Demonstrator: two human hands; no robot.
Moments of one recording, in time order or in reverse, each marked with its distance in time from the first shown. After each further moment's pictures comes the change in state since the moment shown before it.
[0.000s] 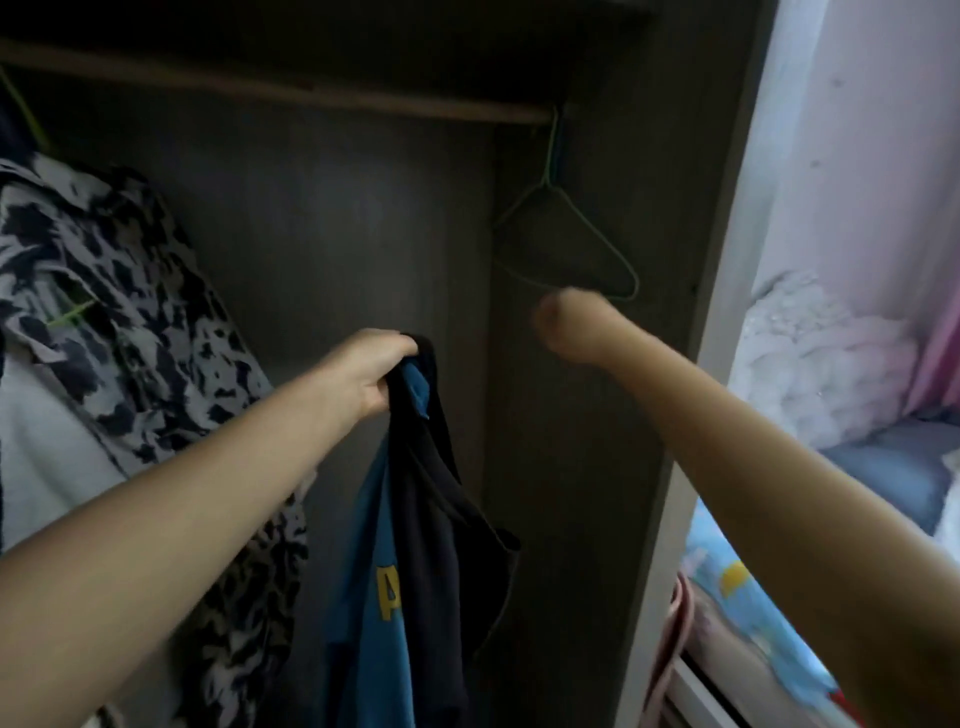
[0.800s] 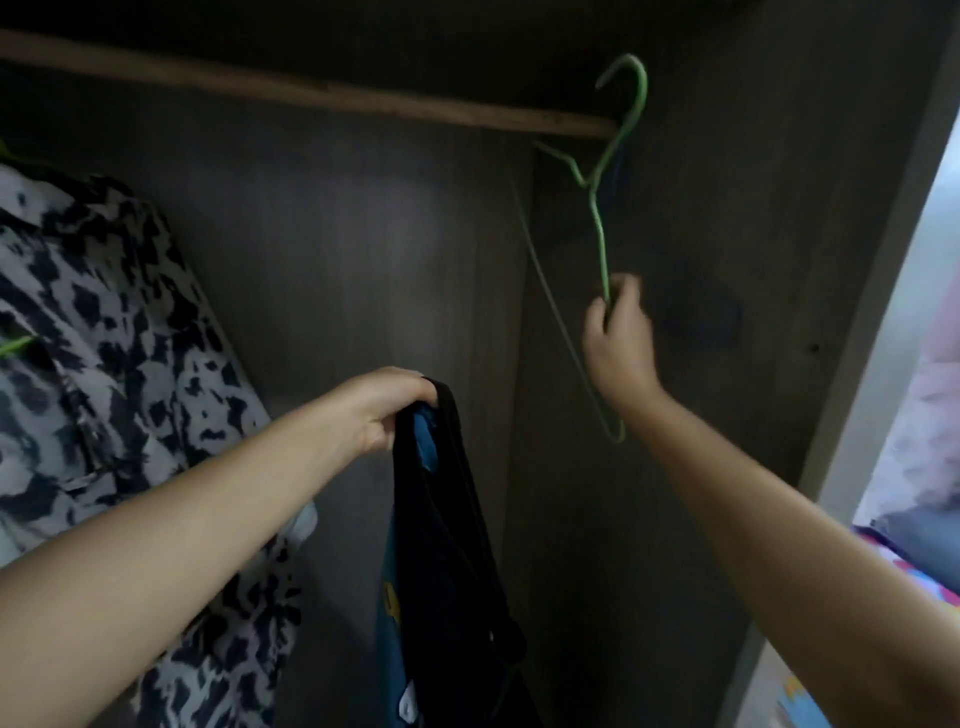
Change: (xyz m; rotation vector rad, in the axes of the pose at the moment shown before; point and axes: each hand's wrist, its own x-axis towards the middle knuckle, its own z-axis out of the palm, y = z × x) left_hand 0.121 0.006 -0.004 0.199 -0.149 -0.041; right_hand 0.123 0.030 0.052 0.730 0.712 0.068
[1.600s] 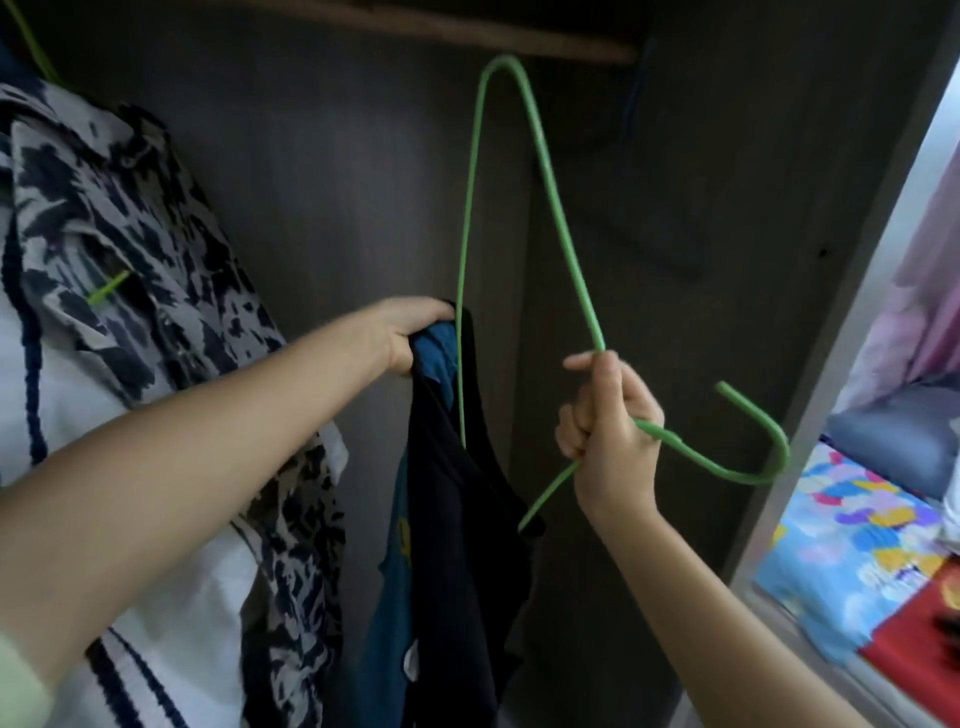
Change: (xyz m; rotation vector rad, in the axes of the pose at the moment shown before) left_hand -0.026 -0.013 -0.053 -0.078 -0.194 -0.213; right_hand -0.215 -0.109 0.008 0.912 0.018 0.277
